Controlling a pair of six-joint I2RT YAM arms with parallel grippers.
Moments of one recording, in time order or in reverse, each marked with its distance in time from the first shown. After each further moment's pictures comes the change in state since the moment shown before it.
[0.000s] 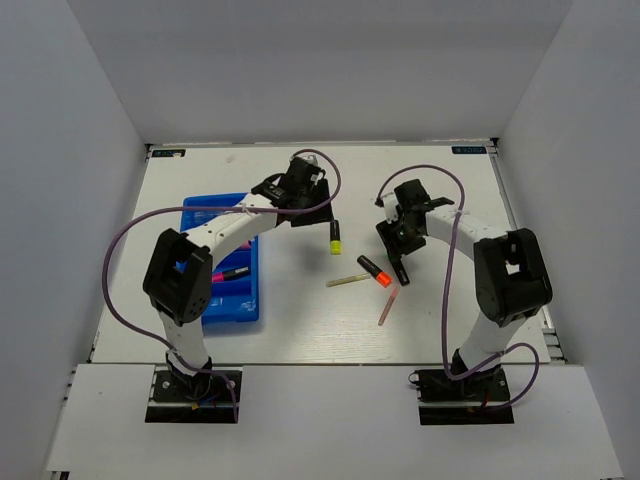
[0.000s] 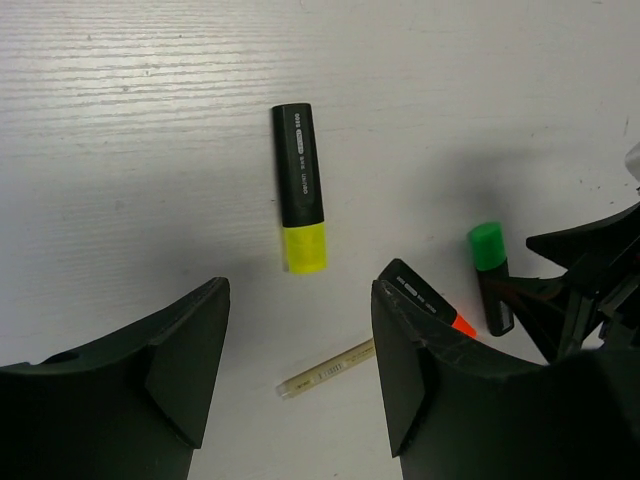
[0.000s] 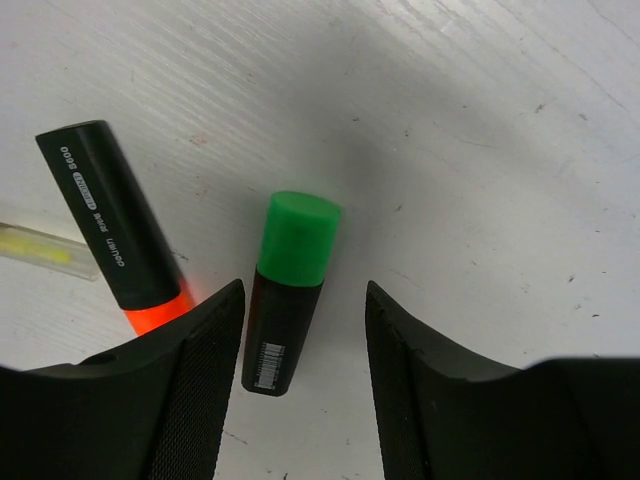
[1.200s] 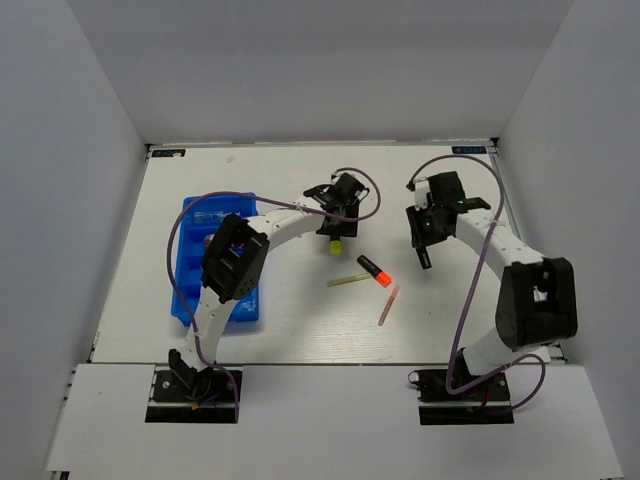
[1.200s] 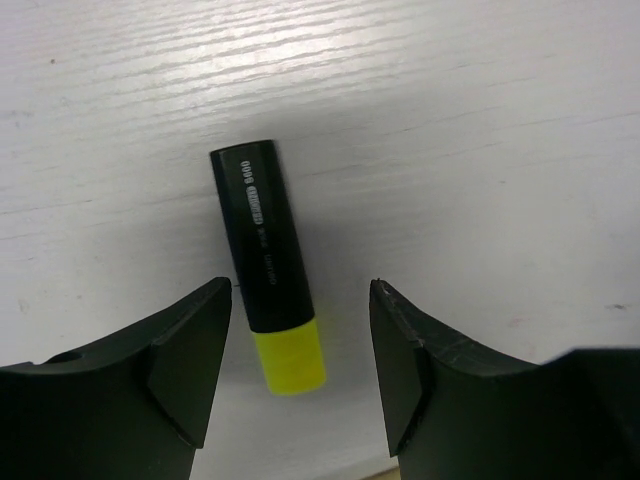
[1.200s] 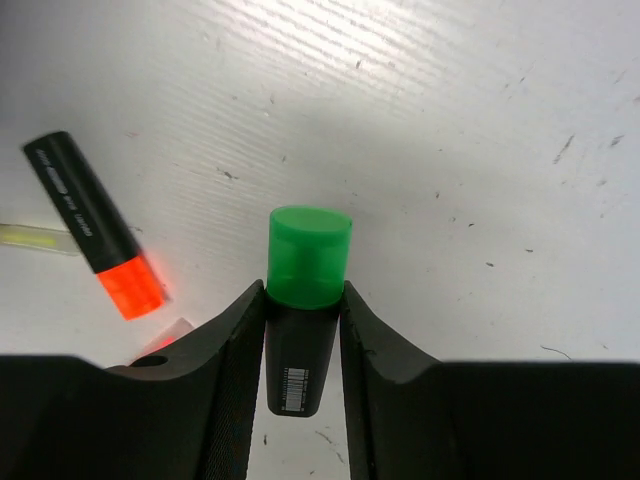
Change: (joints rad) left arm -0.127 0.376 0.286 -0.073 -0.157 0.092; right arm -0.126 -0.171 -0.043 -0.006 0.002 0.037
